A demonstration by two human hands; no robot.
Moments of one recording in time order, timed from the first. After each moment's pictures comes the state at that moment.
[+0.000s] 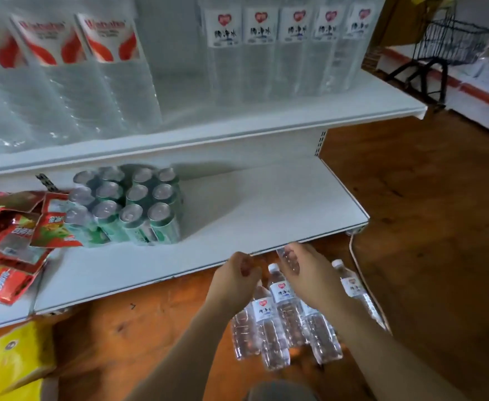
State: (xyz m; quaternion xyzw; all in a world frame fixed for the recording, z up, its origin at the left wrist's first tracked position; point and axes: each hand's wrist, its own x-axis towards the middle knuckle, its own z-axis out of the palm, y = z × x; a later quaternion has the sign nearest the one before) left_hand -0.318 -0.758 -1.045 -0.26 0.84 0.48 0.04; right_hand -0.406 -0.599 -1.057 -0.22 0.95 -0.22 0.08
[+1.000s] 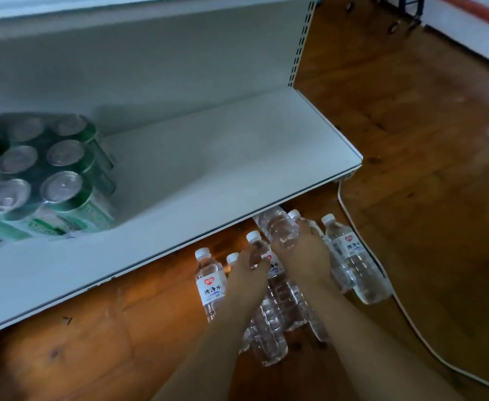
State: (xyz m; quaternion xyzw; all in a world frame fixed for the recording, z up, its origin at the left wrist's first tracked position) left_hand -0.372 -0.708 -1.184 -0.29 0.69 0.65 0.15; right_hand -0.448 -0.597 -1.209 0.03 0.98 -0.19 0.07
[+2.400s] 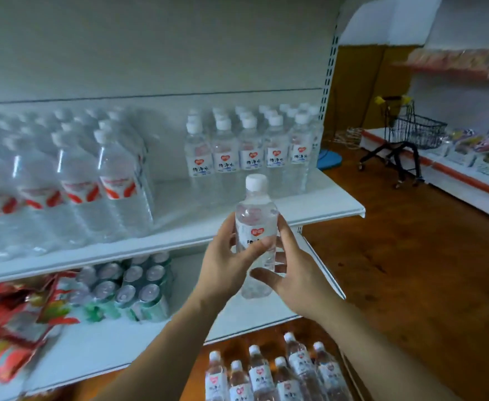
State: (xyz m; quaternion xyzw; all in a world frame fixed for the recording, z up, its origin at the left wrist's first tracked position) left_hand -0.391 -0.719 -0.833 -0.09 0.75 0.61 -0.22; right_hand -0.457 -0.582 -0.851 -0.33 0.83 -0.44 0.07
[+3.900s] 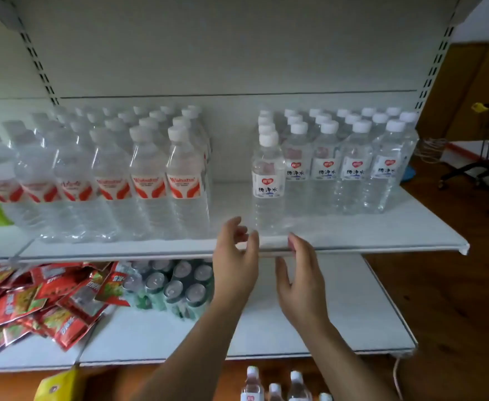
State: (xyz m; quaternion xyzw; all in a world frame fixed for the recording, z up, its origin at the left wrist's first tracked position) left_hand -0.415 -0.807 -0.869 -0.29 0.72 0.52 -0.37; right_hand -0.485 -0.703 -0.925 -0.35 0.78 -0.49 -0.16
